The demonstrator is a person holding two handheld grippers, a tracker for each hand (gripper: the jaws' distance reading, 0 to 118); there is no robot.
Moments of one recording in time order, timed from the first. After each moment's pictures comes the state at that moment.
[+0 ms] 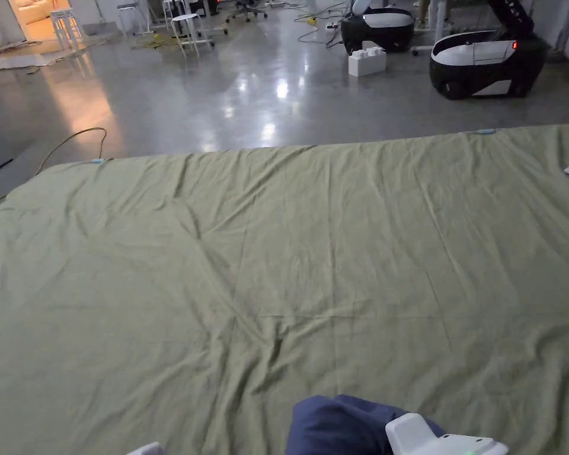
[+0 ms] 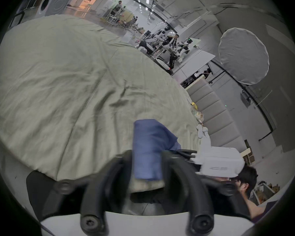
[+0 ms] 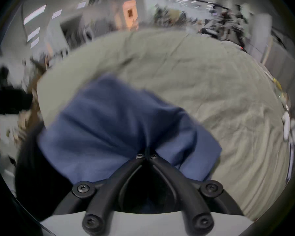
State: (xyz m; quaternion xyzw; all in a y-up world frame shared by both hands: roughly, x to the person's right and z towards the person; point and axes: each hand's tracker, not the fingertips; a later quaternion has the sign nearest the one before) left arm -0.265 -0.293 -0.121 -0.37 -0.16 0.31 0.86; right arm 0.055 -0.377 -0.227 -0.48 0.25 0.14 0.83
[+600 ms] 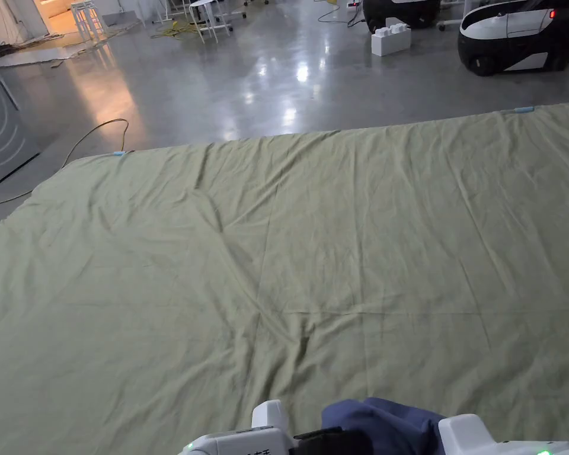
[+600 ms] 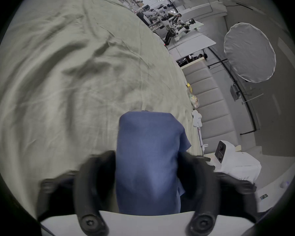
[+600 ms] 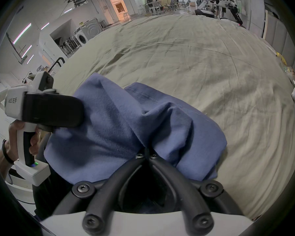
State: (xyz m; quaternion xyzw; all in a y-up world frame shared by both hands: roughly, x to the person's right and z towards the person) left arm -0.215 -0.372 -0.247 -0.46 -0.25 0.35 0.78; right arm 0.079 -0.366 -0.237 -0.51 0.24 0.01 0.82
